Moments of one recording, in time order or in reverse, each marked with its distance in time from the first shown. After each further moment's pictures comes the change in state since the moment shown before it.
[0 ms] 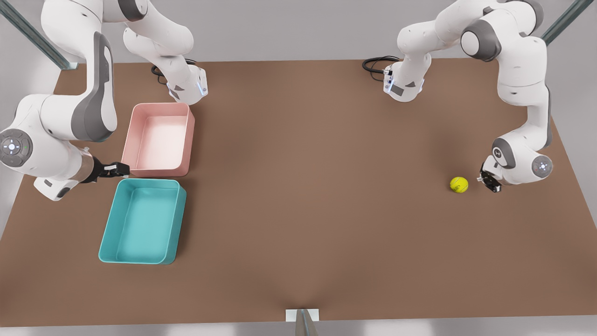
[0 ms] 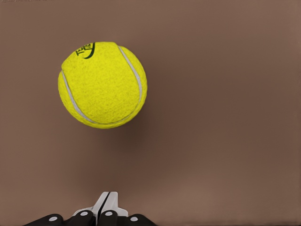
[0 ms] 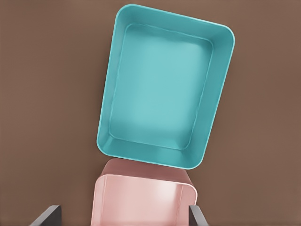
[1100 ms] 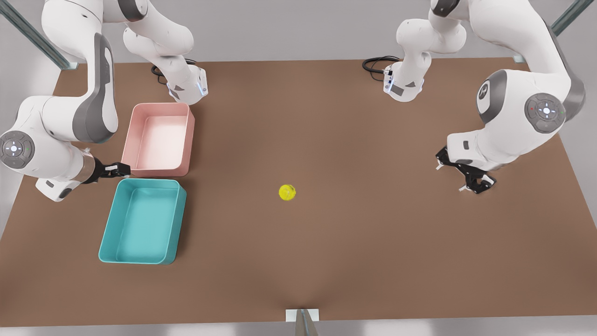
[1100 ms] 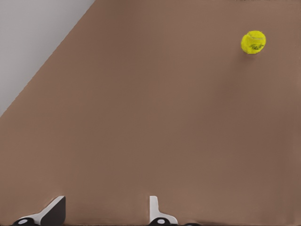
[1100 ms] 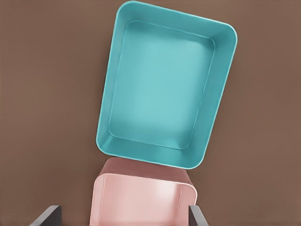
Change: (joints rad) left arm -0.395 -0.261 -0.218 0.742 -0.042 -0.824 -1.072; right arm 0.000 0.002 0.000 -0.007 -0.001 0.002 -0.010
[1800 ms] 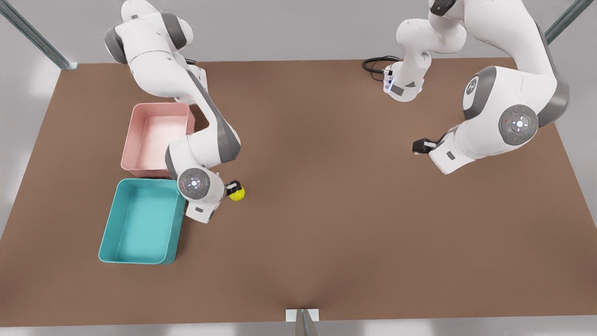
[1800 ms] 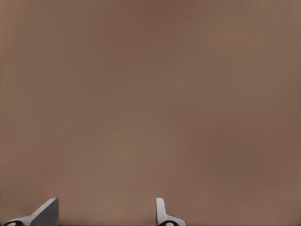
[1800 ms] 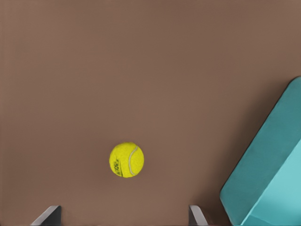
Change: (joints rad) left arm -0.004 0.011 -0.040 0.012 -0.046 -0.233 -0.770; right arm 0.435 0.364 0.012 0.178 0.099 0.150 0.216
